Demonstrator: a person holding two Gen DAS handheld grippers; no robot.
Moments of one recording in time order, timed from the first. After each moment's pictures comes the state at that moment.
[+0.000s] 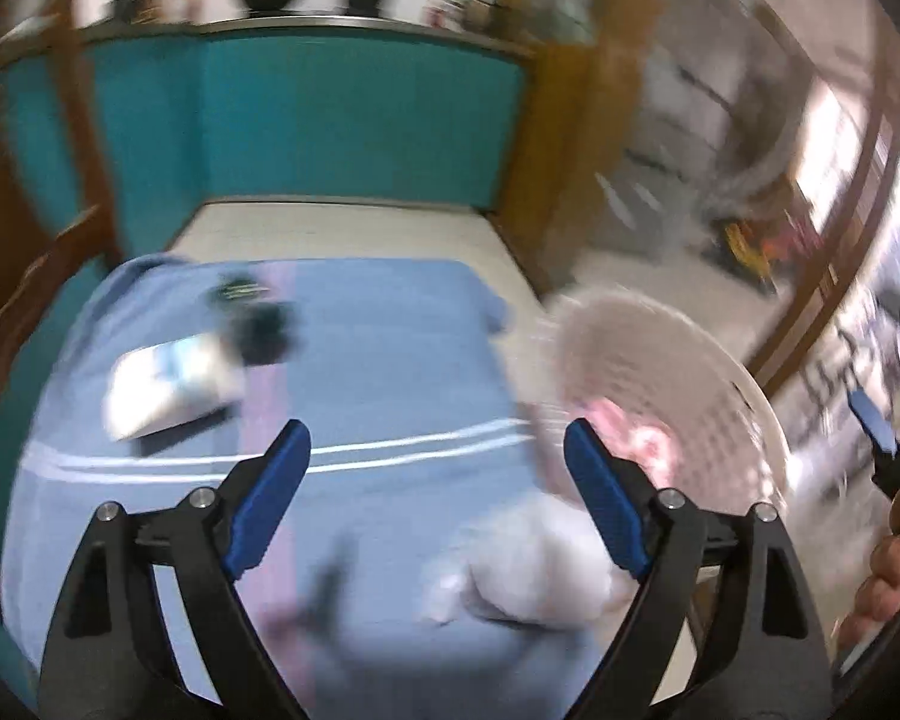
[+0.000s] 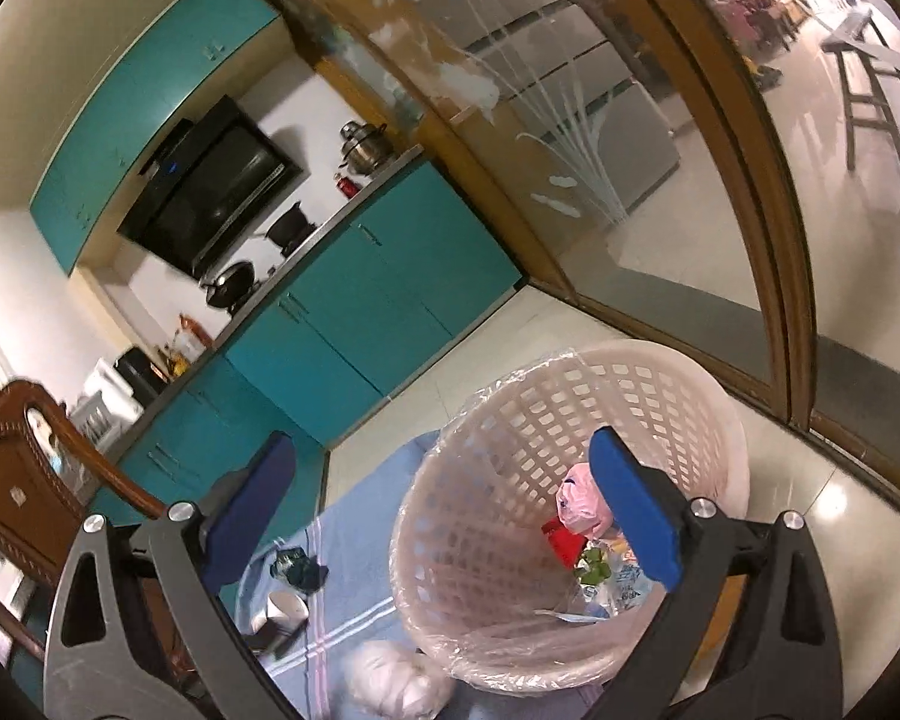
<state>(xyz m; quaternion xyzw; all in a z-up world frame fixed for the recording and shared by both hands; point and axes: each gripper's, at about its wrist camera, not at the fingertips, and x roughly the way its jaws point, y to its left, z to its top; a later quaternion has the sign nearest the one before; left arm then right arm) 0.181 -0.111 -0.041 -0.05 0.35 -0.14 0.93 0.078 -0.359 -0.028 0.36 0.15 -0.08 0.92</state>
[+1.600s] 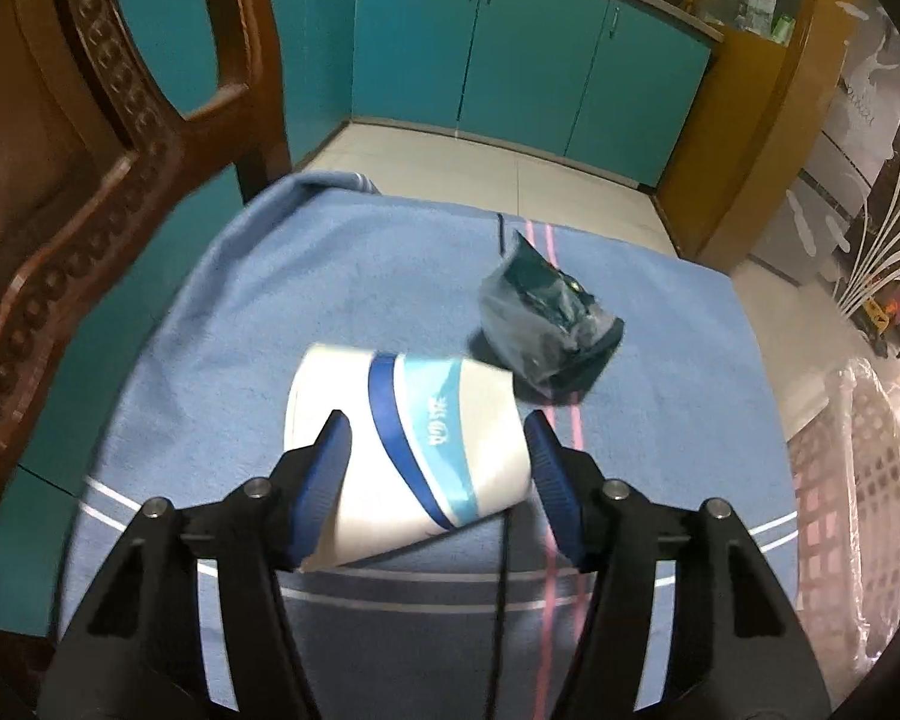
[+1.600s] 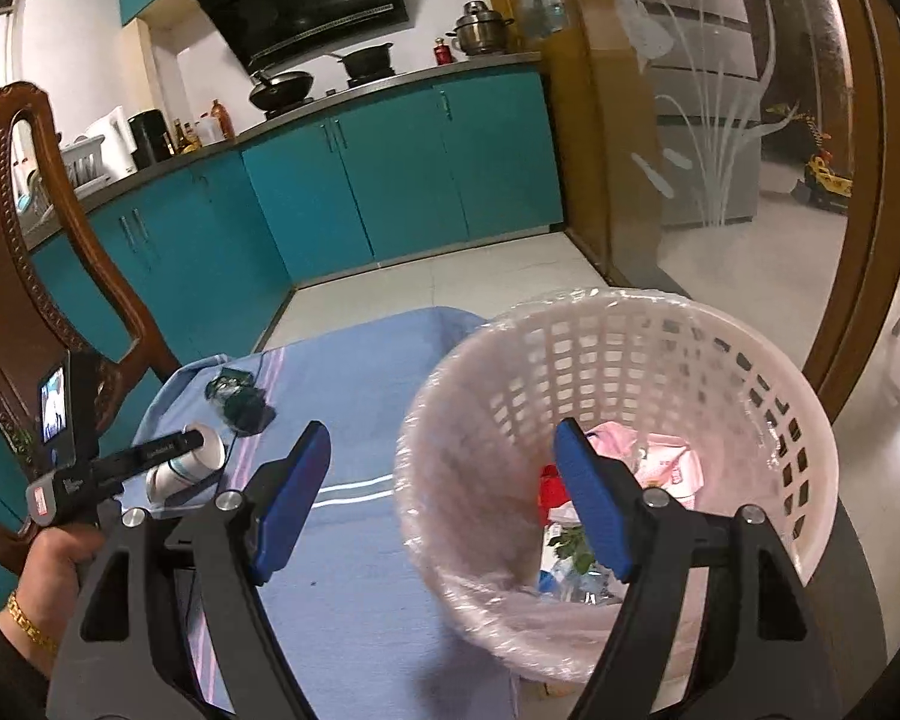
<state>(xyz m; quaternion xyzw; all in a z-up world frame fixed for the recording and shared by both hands) 0.310 -0.010 -0.096 -0.07 0.43 0.01 0.90 0.147 -0.251 -0.050 0.13 0.28 -0.03 0.95</state>
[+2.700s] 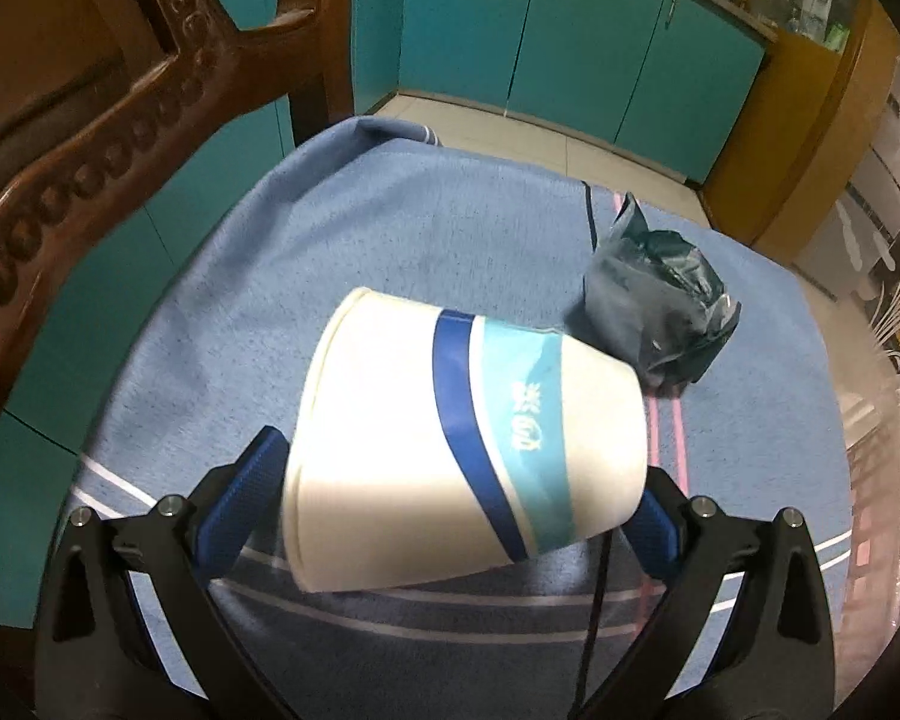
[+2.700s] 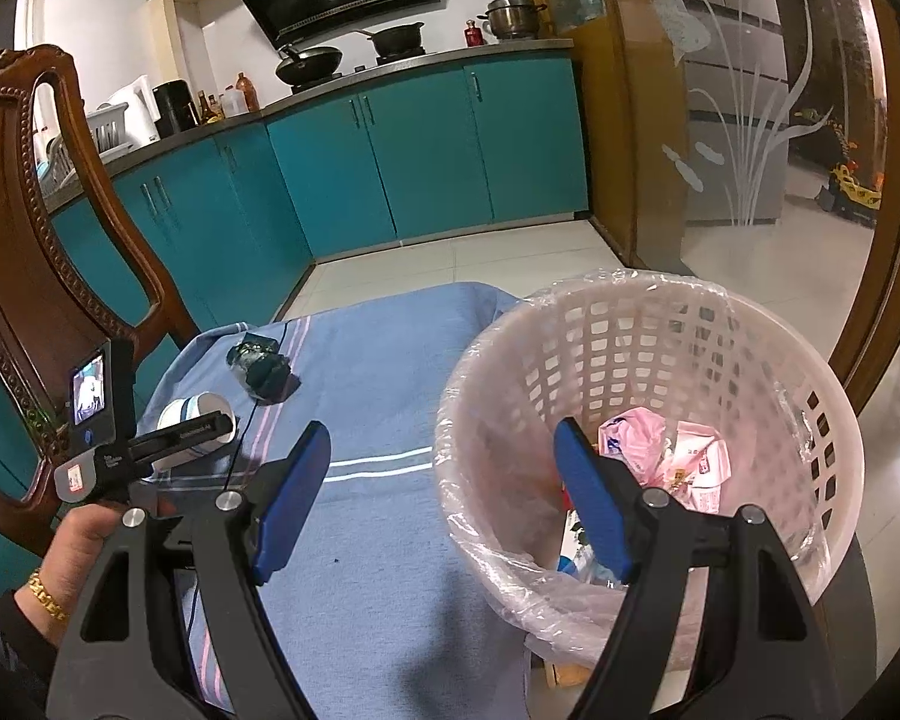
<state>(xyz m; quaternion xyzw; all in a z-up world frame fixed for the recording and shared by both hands) 0.325 0.012 -0.135 -0.09 0.45 0.06 0.89 0.151 -0.232 -0.058 0.11 0.30 -0.01 0.95</state>
